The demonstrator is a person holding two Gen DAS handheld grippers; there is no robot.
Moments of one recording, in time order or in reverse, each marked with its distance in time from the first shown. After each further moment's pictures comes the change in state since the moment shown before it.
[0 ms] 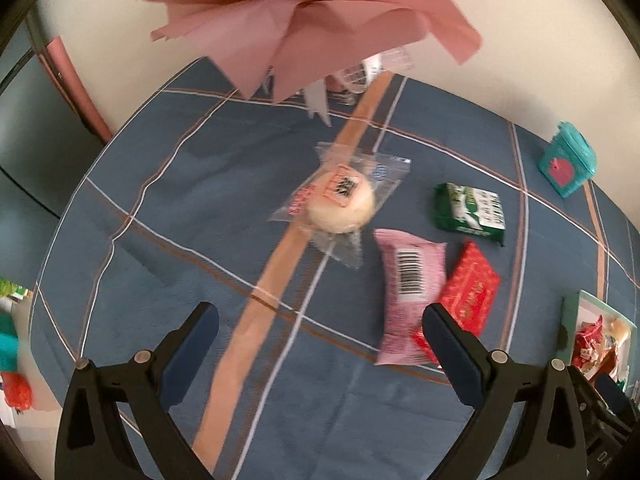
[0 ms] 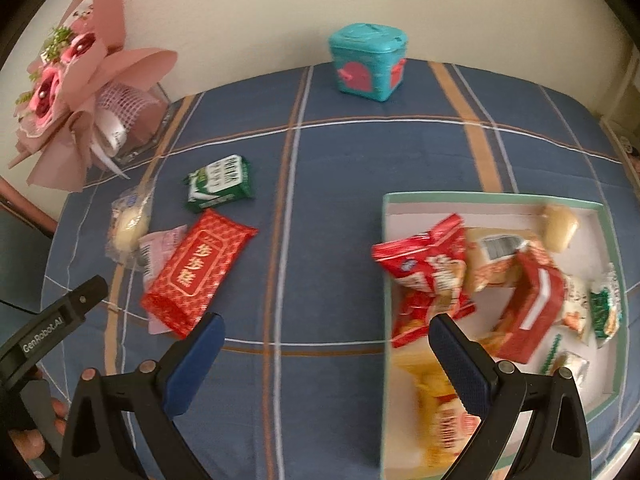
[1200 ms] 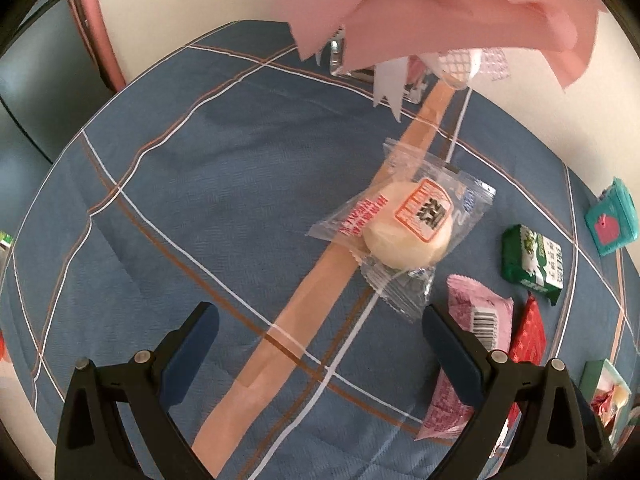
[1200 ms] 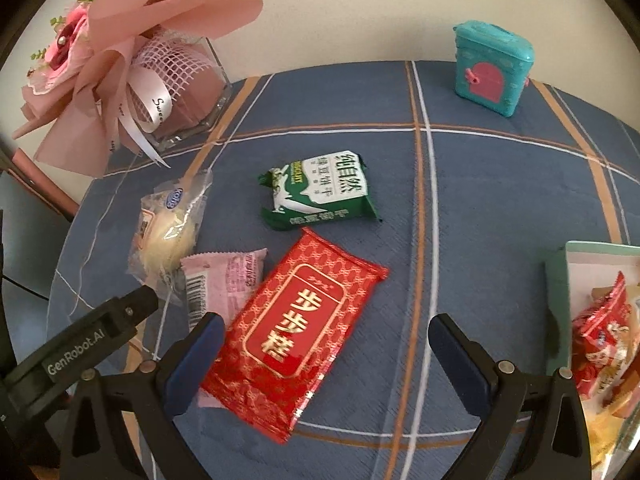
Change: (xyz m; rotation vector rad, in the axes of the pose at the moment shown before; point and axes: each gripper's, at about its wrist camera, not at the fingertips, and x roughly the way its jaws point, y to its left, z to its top) left arm 0.066 0.038 0.020 -0.181 0.019 -0.003; right arm 0.074 0.083 0.024 -0.083 -0.046 0.115
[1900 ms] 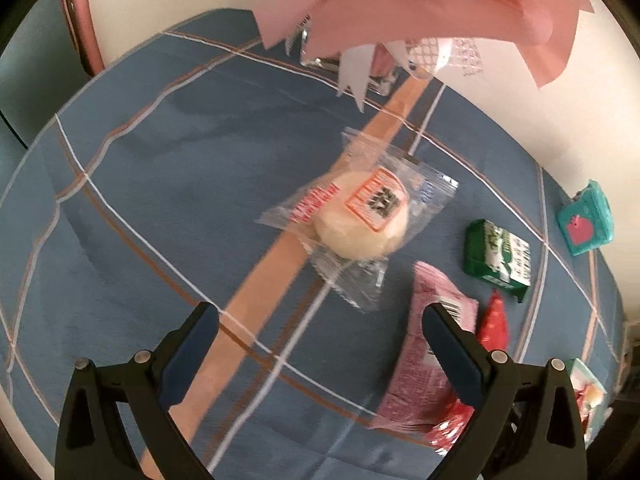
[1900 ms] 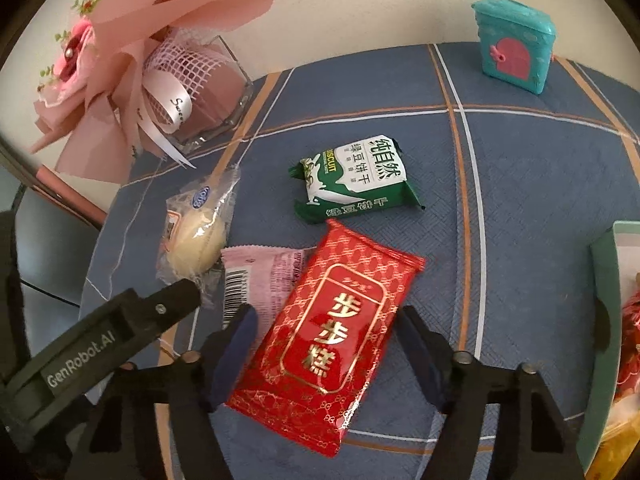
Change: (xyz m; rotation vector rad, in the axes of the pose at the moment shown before) left arm 0.003 -0.016 -0.003 -0.020 0.043 -0.125; right arm 0.015 0.006 0.000 0.054 0.014 0.138
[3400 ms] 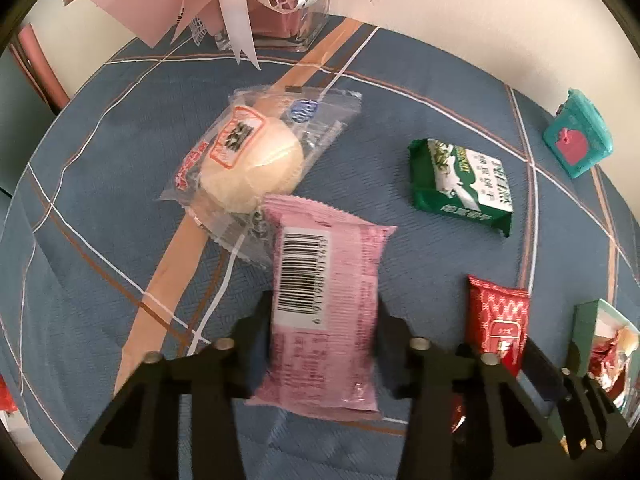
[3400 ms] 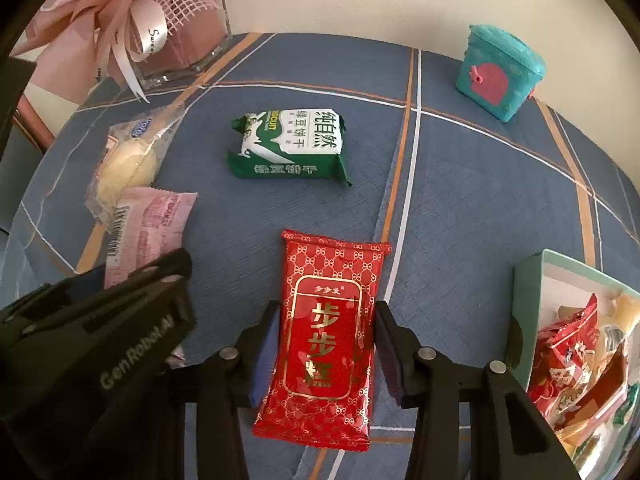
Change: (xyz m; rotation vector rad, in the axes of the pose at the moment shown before) left arm 0.019 -0.080 -0.033 0.199 0.049 0.063; right arm -0.006 -0.006 -0.016 -0.229 0.082 -0.296
